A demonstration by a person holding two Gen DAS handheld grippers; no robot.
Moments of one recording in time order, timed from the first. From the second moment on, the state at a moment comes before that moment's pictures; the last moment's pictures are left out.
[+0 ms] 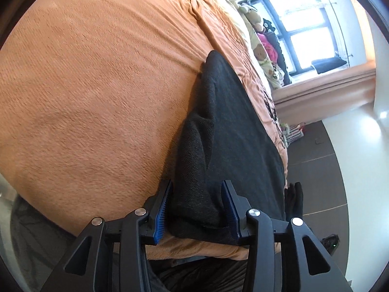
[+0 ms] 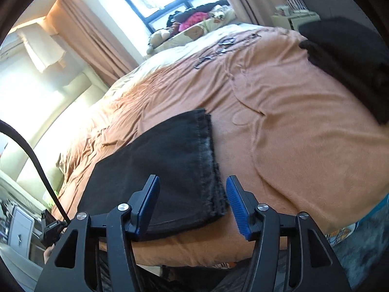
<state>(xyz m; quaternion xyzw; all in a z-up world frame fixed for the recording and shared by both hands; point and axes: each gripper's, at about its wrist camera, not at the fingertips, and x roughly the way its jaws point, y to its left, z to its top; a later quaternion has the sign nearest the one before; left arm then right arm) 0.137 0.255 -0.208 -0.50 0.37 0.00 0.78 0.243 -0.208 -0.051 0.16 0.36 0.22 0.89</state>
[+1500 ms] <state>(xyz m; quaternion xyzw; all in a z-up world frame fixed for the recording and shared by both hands) 0.129 0.246 -0.176 -0.53 0.28 -0.01 0.80 0.270 0.041 -0.099 -0.06 0.49 0.29 0.82</state>
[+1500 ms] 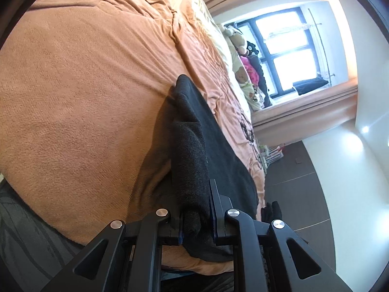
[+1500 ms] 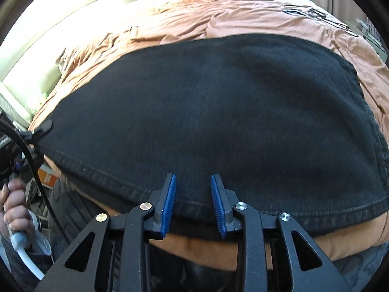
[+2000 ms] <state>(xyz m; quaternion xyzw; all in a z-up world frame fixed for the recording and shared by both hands) 0.121 0.252 -0.192 -0.56 0.29 0.00 0.78 0.310 0.069 -0.095 -0.04 0.49 0.30 0.82</state>
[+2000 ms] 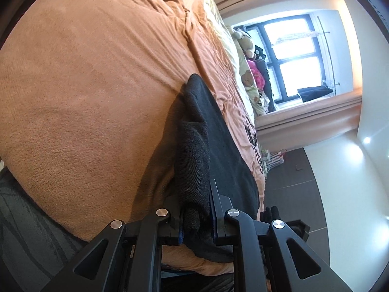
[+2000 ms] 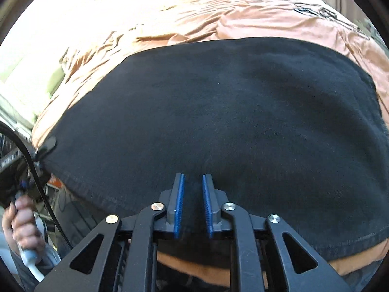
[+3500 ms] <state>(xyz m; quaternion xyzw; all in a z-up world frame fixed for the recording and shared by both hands) 0.097 0.249 -0.223 -0.62 0.27 0.04 0.74 0.448 0.118 -0.116 0.01 0.51 0.25 0.82</state>
